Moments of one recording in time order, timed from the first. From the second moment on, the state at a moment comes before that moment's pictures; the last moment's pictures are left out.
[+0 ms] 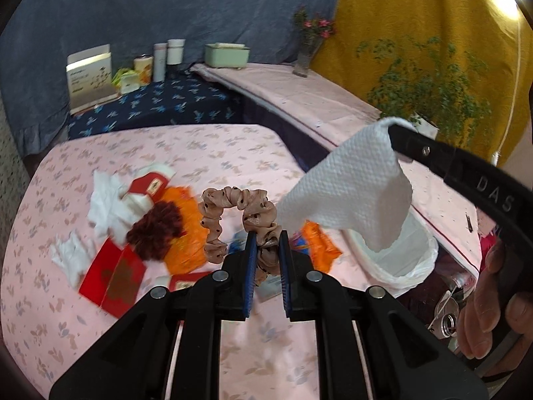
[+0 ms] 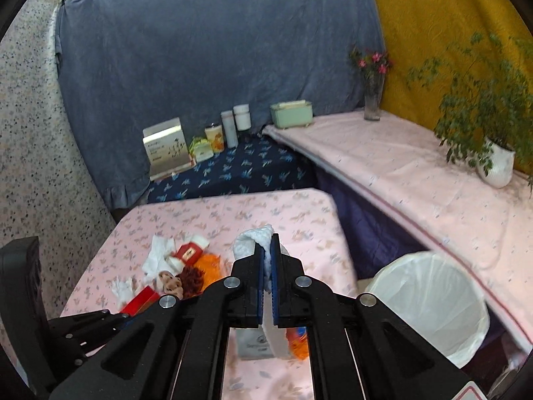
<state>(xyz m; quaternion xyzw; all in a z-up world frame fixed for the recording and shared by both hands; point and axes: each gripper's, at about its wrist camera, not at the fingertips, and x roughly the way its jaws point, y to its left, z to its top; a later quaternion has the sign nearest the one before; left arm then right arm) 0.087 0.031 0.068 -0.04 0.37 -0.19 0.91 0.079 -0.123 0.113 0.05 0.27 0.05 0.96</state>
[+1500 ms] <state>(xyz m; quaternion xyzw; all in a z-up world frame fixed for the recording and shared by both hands) 0.120 -0.165 0.052 0.03 0.40 -0.29 0.87 0.048 -0.319 0.075 0.08 0.28 -0.16 0.94</state>
